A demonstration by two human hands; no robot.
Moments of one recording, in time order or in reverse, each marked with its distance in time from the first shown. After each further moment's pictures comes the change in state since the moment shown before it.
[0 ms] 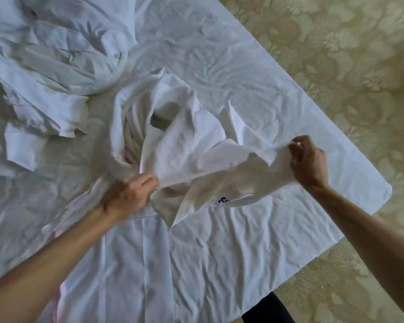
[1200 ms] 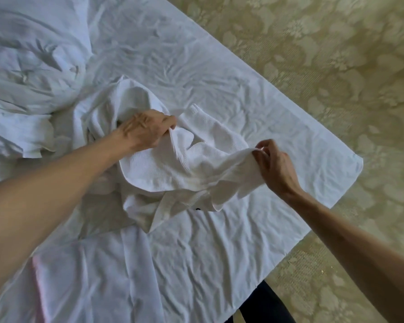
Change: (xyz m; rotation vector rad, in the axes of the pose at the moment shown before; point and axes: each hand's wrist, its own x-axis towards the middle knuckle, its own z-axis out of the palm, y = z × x) left_hand 0.204 0.011 0.014 0.108 -0.245 0.295; right_hand -0.052 0.019 -0.015 0.181 -0.102 -0.068
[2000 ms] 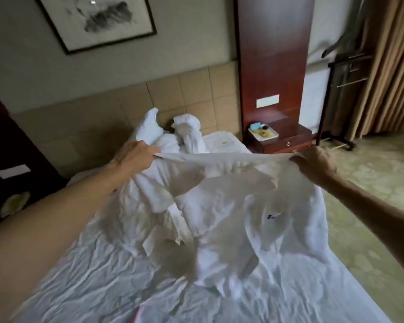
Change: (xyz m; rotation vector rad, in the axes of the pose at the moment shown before) left_hand -0.289 -0.011 -0.498 0.401 0.081 -1.083; right_hand 0.113 -0.452 -0.238 -0.215 0.229 -0.651
